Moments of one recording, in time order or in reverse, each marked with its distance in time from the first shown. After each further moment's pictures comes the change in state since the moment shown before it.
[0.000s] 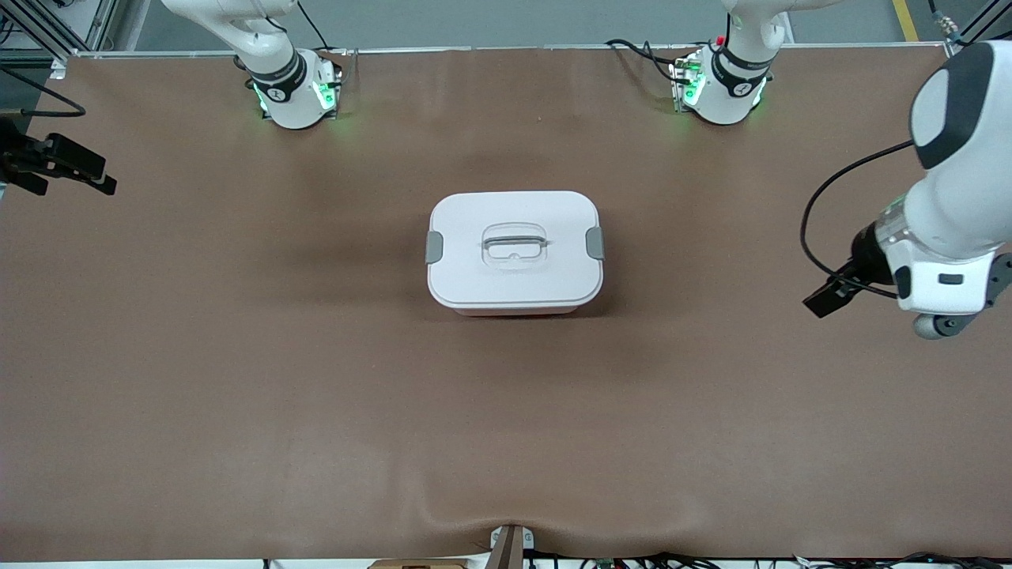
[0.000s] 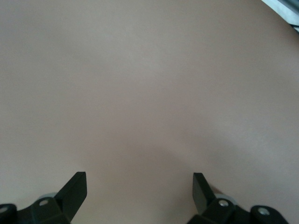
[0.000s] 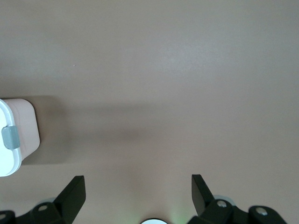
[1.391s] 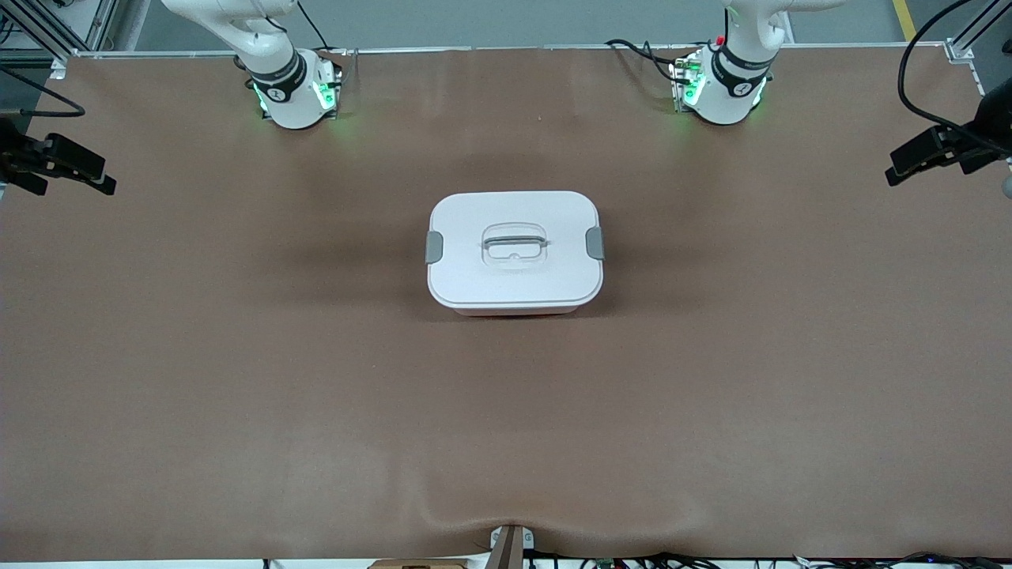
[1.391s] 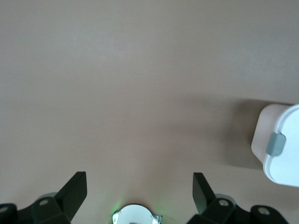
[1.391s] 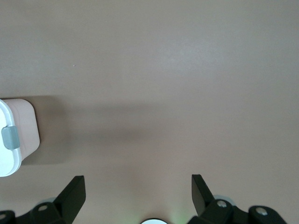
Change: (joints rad) left arm -0.093 -0.285 0.250 -0.089 -0.133 -0.220 0.677; right arm 0.000 0.000 -0.001 0.000 0.000 0.000 0.000
